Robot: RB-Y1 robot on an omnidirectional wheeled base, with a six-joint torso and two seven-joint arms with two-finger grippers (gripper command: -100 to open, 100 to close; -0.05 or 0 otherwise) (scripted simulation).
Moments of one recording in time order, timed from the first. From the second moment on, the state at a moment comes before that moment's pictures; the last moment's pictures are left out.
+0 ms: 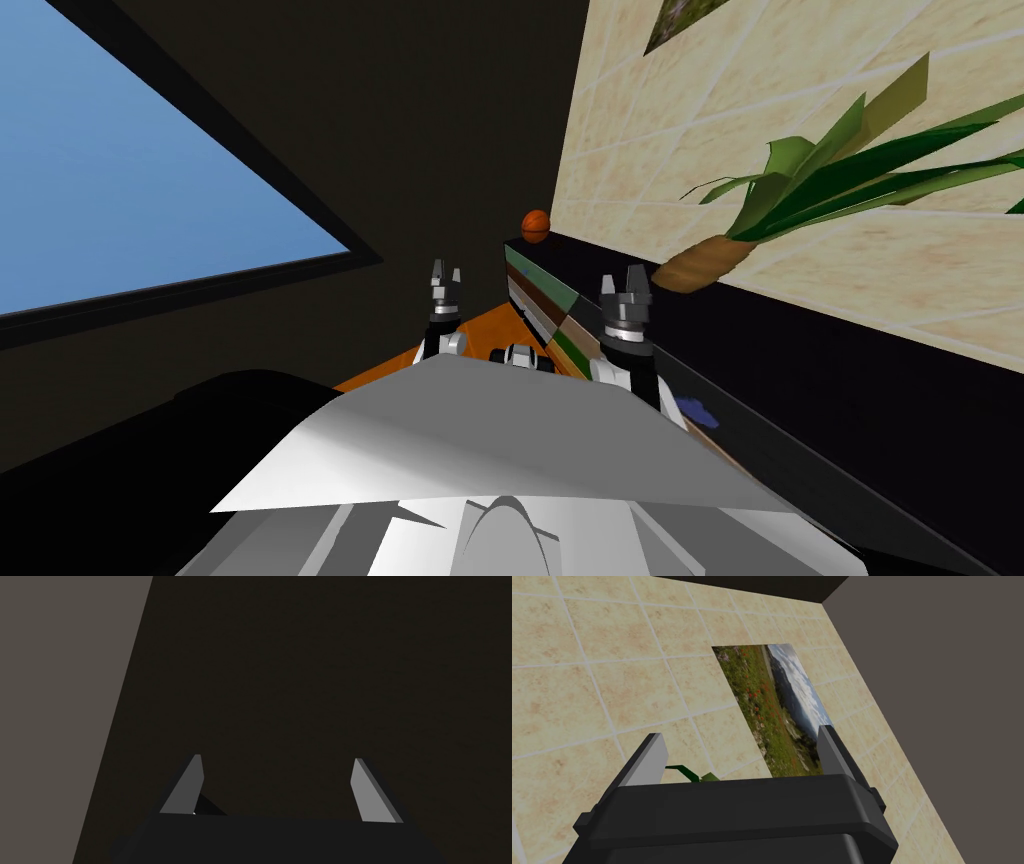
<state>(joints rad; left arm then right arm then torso) 0.47 0.03 -0.01 -2.22 0.05 -0.49 -0.05 0.51 -0.11 0.06 -2.29 0.08 -0.49 -0.01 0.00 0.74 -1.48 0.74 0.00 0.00</state>
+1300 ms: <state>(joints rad) 0.47 0.03 -0.01 -2.22 0.05 -0.49 -0.05 0.50 -0.17 0.08 -2.12 0.32 -0.23 0.10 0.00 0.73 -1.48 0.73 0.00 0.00</state>
